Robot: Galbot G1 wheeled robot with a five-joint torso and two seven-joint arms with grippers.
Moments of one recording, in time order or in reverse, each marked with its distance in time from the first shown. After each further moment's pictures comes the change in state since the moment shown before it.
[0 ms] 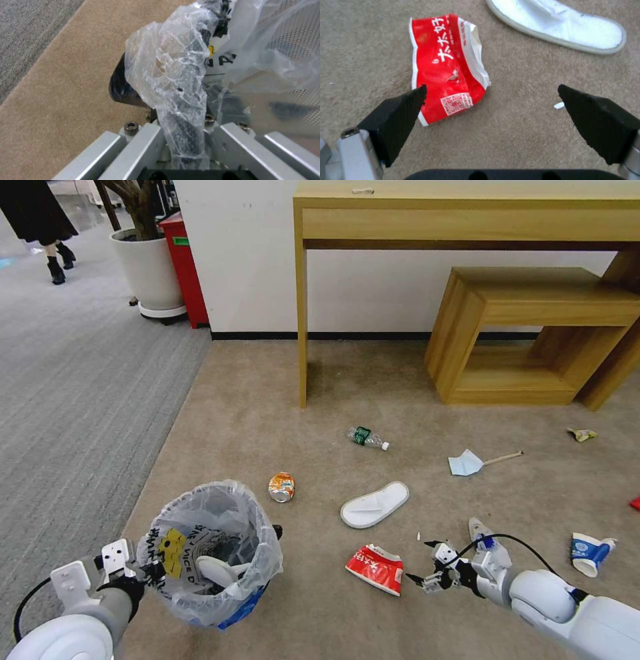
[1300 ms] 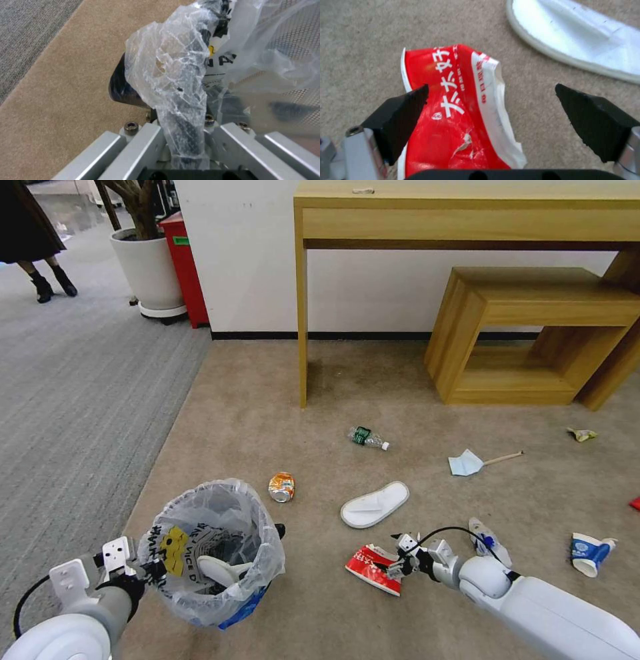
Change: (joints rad) left arm 0.017 0.017 -0.007 -0.025 -0.019 0.000 -0.001; right arm 0.198 0.261 -0.160 -0.278 -0.016 0.042 -0.039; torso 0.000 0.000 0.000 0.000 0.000
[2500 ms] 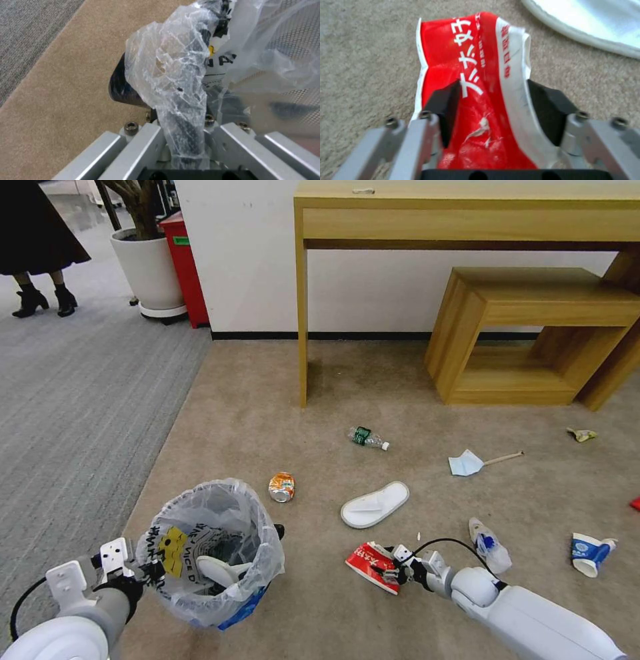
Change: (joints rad) left arm 0.003 -0.002 -0.006 -0.005 -0.004 0.000 -0.003; right arm -0.015 0.066 0.000 -0.114 -0.029 0.076 -0.001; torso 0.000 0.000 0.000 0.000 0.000
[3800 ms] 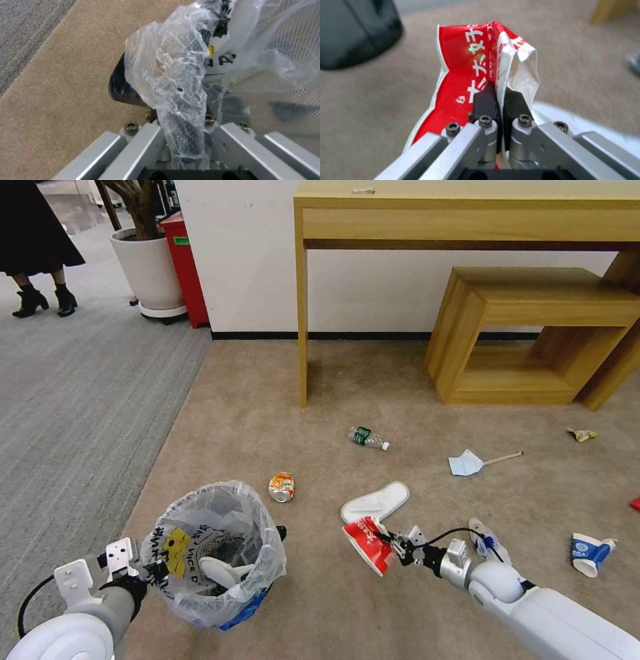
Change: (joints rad) left arm -0.016 0.004 0.023 0.024 0.010 0.000 0.009; right arm -0.134 -0.086 0.254 0.207 0.134 0.248 -0.238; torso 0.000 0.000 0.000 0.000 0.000
